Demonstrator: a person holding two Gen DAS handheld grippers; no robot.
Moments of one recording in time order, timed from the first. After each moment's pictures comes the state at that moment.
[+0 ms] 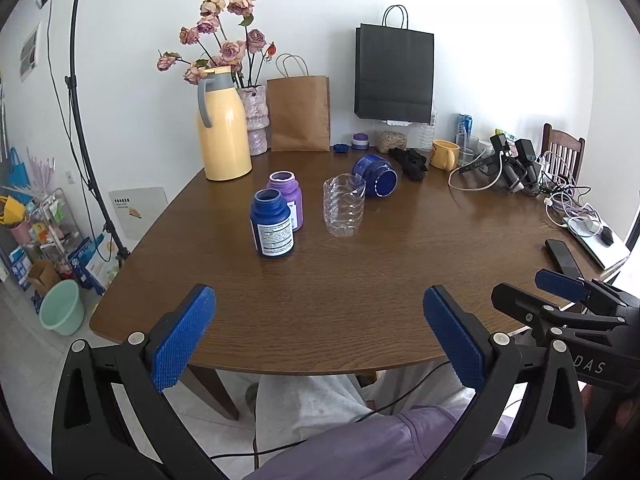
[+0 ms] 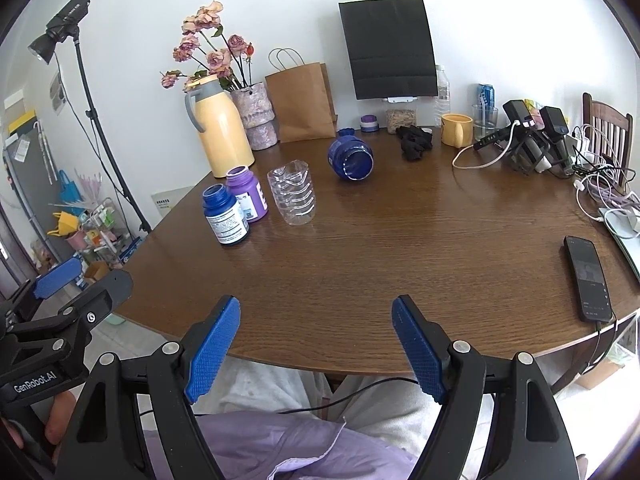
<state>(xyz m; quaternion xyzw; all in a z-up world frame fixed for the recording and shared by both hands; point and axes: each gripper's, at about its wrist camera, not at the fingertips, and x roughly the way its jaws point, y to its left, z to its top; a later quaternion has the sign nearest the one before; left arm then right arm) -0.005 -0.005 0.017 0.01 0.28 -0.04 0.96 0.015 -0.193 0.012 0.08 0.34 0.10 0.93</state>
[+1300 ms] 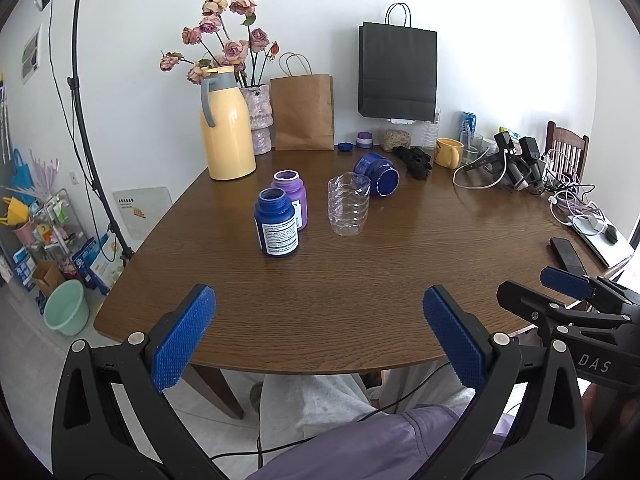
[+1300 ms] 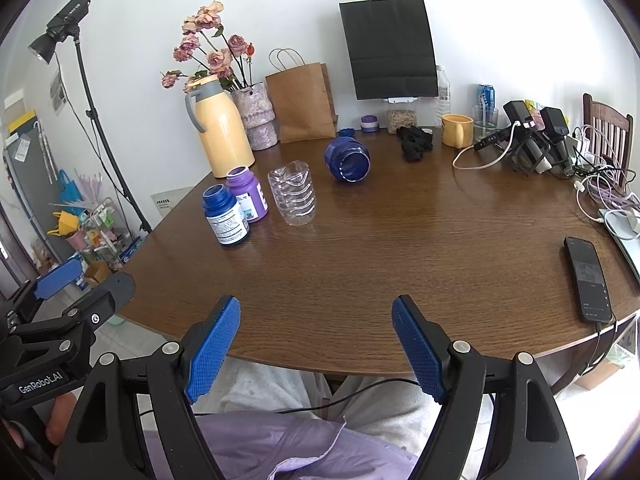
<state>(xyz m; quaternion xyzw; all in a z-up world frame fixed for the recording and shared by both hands) -0.005 -0.004 0.018 0.01 0.28 -0.03 0.96 0.015 -0.191 0.014 0.08 0.34 0.10 0.93</state>
